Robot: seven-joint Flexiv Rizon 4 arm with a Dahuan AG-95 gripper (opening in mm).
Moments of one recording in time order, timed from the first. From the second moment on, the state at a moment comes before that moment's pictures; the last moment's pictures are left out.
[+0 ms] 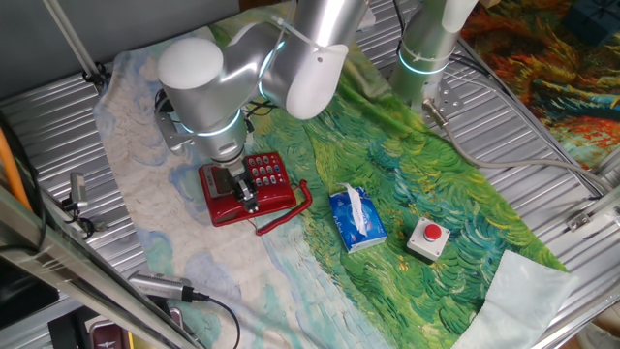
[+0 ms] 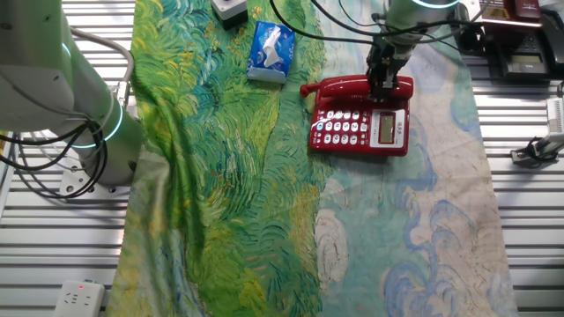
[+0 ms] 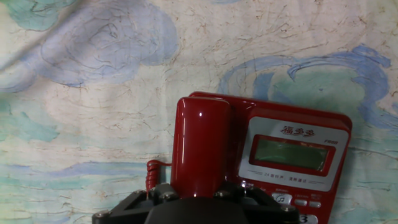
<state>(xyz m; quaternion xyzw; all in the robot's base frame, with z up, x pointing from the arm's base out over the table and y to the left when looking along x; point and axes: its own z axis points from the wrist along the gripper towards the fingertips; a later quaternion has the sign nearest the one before) 0.549 0.123 0.080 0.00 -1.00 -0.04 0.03</state>
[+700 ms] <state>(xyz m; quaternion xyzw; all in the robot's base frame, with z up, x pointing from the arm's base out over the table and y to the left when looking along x) 0.543 0.112 0.077 0.01 -1.00 -0.04 0.03</state>
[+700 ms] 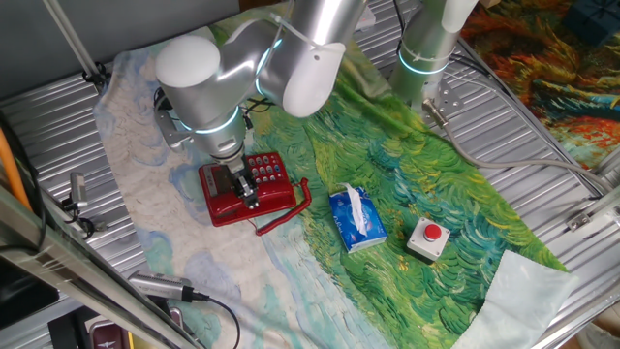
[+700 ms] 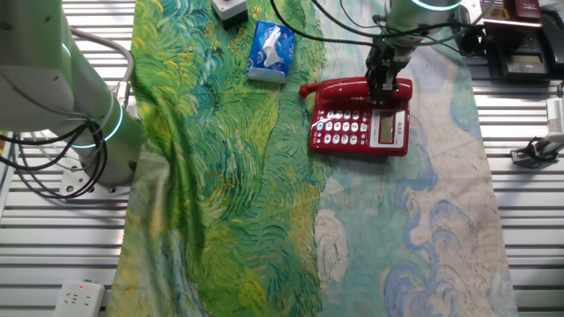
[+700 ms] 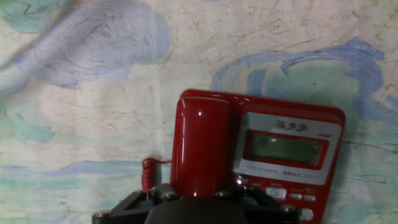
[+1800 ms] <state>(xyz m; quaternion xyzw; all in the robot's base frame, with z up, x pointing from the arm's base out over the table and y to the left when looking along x) 0.549 0.113 0.069 0.00 -1.00 -0.04 0.02</state>
